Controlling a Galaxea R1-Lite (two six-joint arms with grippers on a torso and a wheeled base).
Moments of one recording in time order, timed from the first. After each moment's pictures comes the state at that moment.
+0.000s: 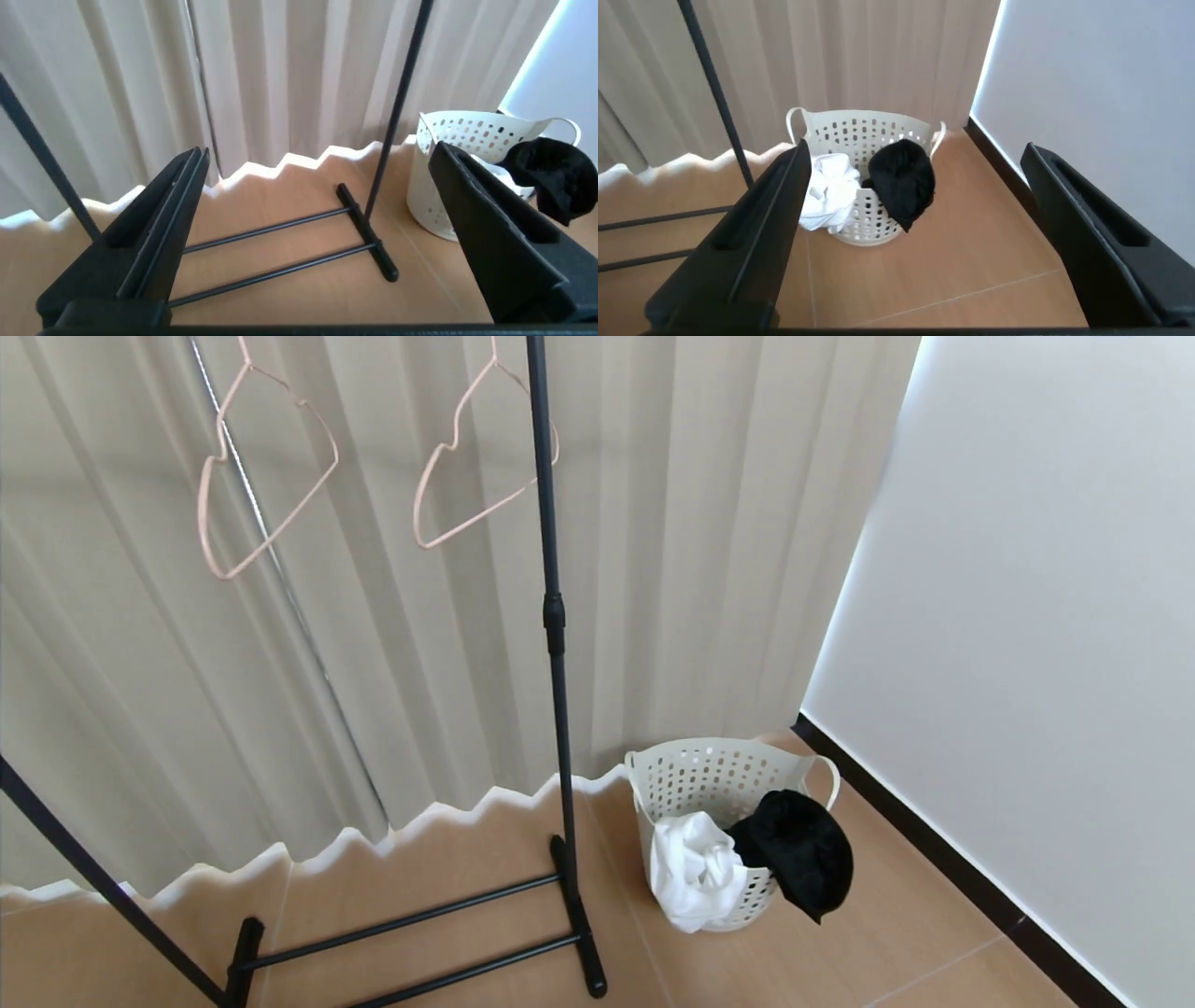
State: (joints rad) left arm 0.00 0.00 0.00 0.00 0.00 -0.01; right arm 0.00 0.00 0.00 0.00 0.02 0.00
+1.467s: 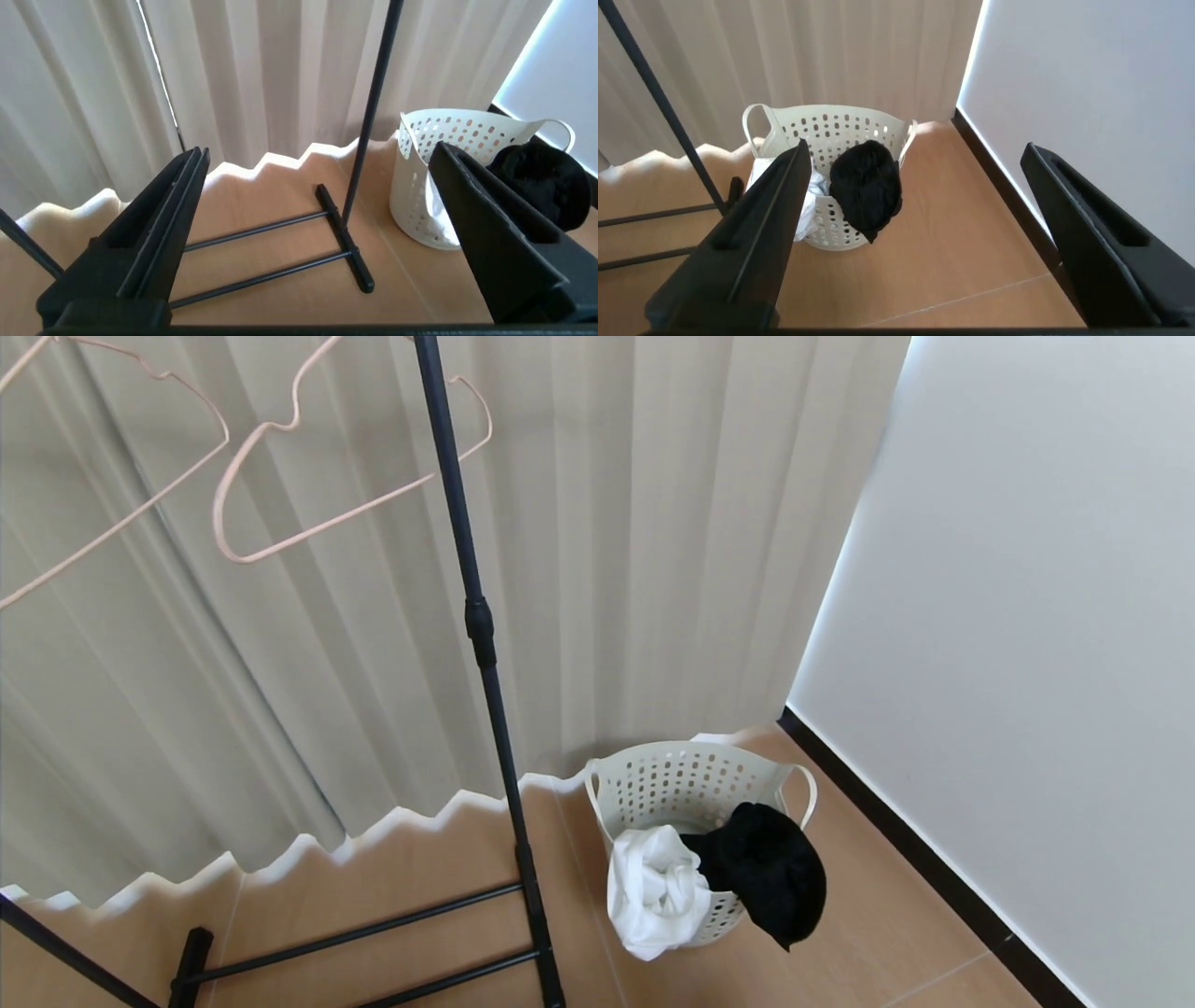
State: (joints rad) left arm 0.00 0.00 0.00 0.00 0.00 -0.01; right arm 0.00 0.00 0.00 0.00 0.02 0.00
